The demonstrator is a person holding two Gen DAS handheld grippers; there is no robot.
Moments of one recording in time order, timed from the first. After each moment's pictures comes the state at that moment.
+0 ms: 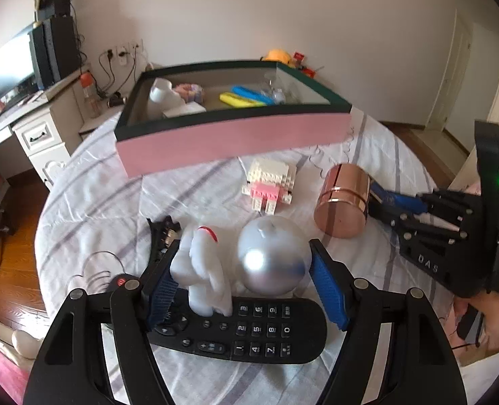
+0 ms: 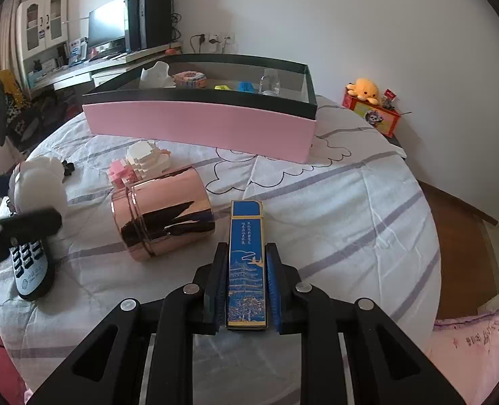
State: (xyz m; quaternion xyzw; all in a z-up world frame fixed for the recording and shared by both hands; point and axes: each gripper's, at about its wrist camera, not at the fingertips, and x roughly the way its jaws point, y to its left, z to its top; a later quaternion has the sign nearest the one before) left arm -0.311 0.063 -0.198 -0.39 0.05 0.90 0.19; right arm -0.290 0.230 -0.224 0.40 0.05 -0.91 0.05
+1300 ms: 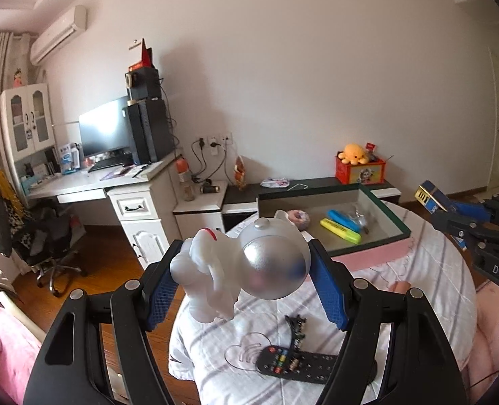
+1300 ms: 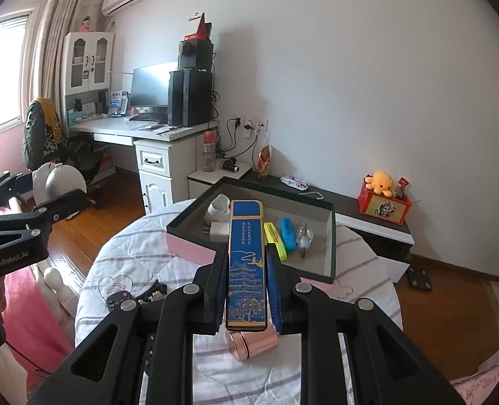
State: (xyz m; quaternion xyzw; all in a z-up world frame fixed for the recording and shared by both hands) left arm -0.269 -0.011 -0.063 -0.20 0.07 0.98 0.02; right arm -0.265 0.166 -0.073 0.24 0.09 -0.96 0.12
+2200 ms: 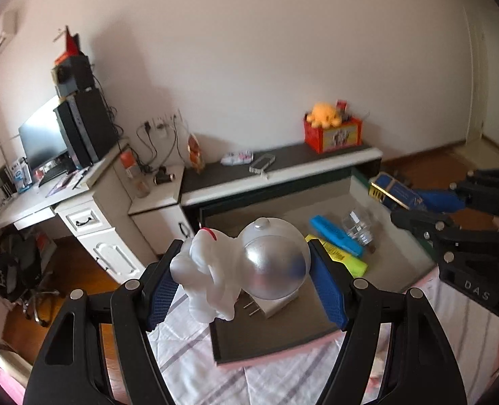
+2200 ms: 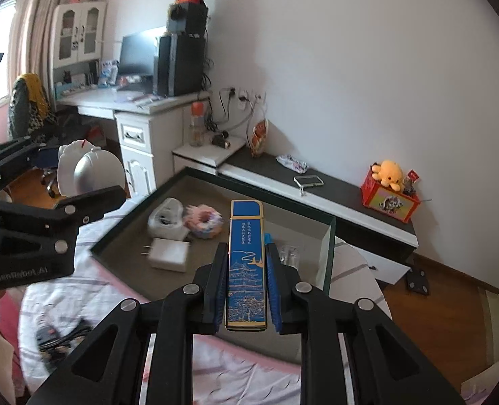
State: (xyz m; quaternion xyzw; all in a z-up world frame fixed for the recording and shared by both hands) left arm -0.463 0.074 -0.094 -0.29 0.14 0.94 0.10; right arm -0.433 0.191 -0.104 0.33 0.11 -0.93 0.11
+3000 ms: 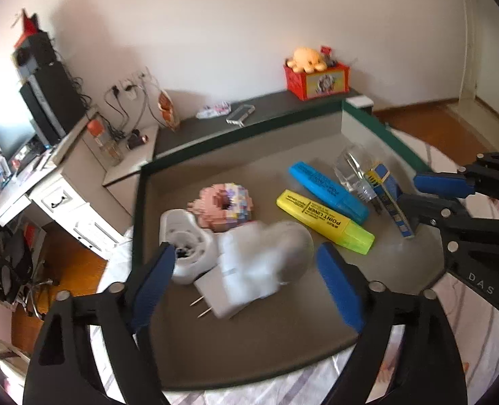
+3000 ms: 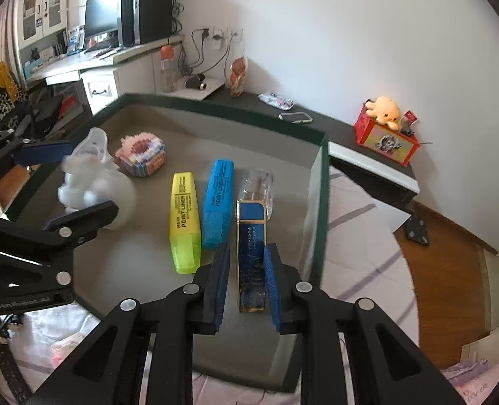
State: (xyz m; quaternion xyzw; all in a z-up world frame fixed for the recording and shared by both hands) left arm -0.506 0.107 -0.157 -0.37 0.16 0.91 0.12; right arm -0.462 0.226 -0.163 0.41 0.10 -0.90 0.07
